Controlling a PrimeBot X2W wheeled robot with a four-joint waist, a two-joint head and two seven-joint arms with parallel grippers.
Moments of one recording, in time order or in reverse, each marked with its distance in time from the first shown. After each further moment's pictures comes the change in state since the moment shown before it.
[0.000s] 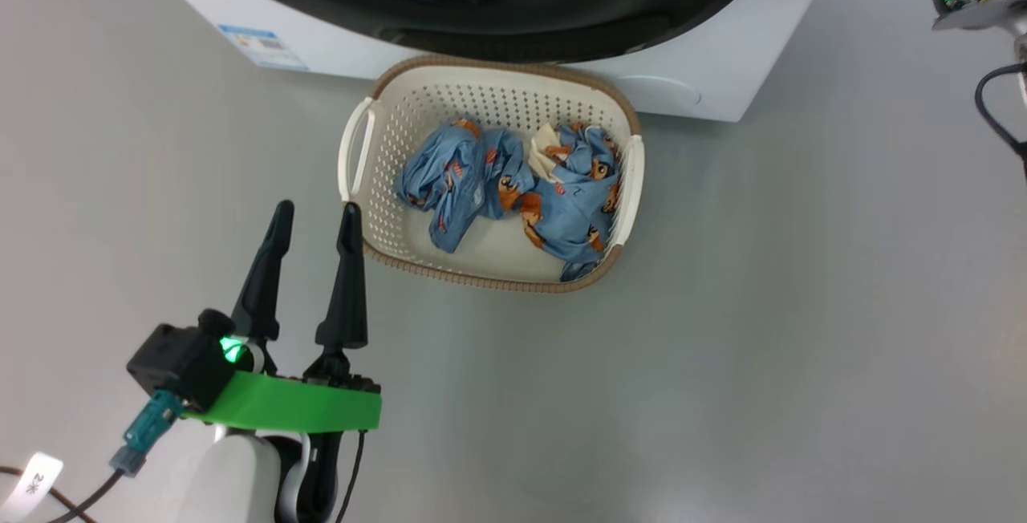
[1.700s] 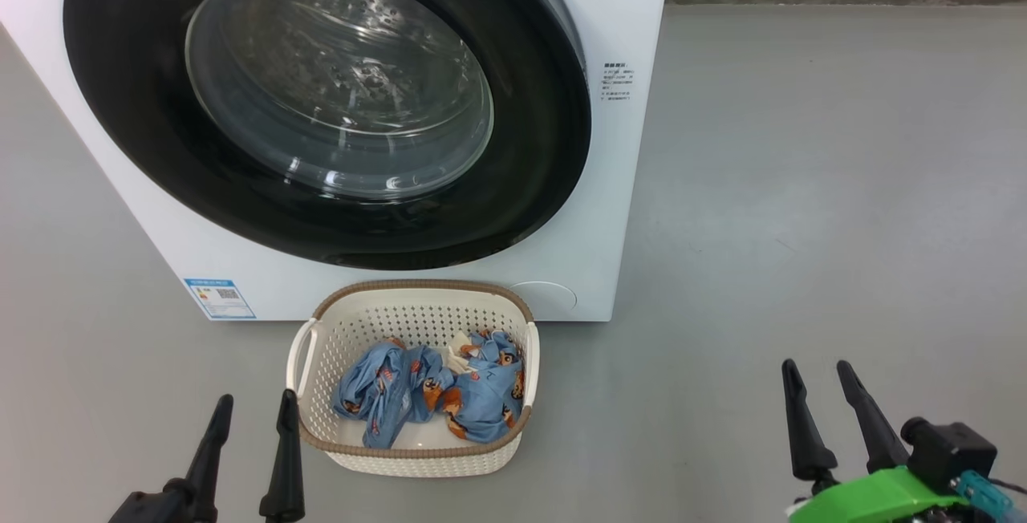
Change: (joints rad) left arm 0.319 0.035 0.132 0.028 0.096 0.000 0.004; right arm 1.071 0.346 -0.287 -0.150 -1.315 0.000 -0.597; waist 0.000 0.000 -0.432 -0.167
